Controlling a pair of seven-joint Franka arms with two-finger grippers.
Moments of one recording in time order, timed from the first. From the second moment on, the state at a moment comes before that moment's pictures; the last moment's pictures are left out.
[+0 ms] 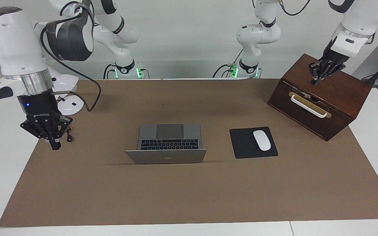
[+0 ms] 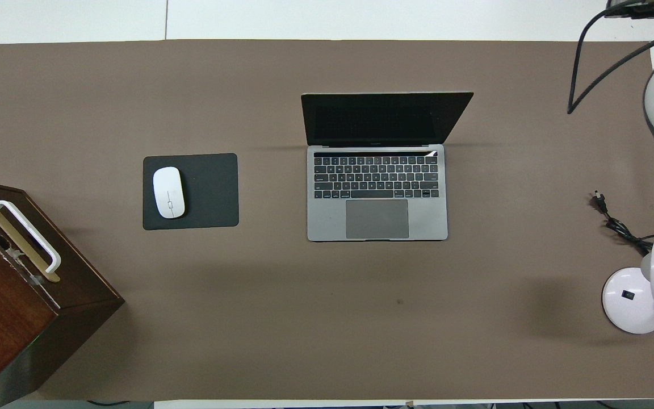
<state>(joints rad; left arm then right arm) 0.01 -0.08 0.01 -1.61 -0.03 1.57 -0.03 -0.02 0.37 0.02 -1.23 0.00 2.11 -0.03</state>
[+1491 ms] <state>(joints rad) -0.55 -0.29 -0.02 -2.47 -0.10 2.83 -0.07 0.42 0.66 -0.18 -0.97 0.00 2.08 0.36</state>
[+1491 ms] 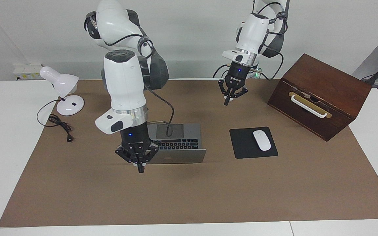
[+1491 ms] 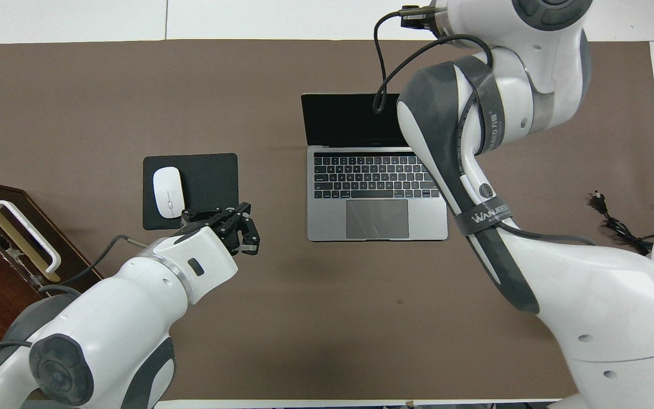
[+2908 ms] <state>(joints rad) -0.71 0.16 -0.01 -2.49 -0.10 3.37 0.00 0.52 0.70 -0.24 -0.97 0.10 2.00 0.41</state>
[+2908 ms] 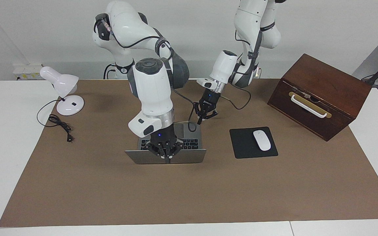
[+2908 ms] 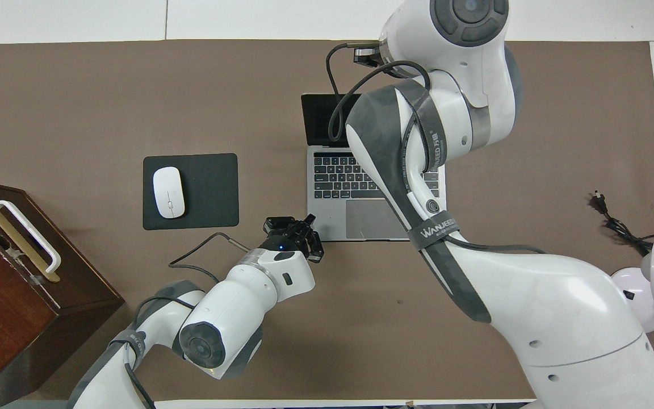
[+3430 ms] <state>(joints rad) -0.74 0.23 -0.01 -2.48 -0.10 3.41 0.01 0.51 0.70 -0.25 -0.97 0.14 1.92 0.41</state>
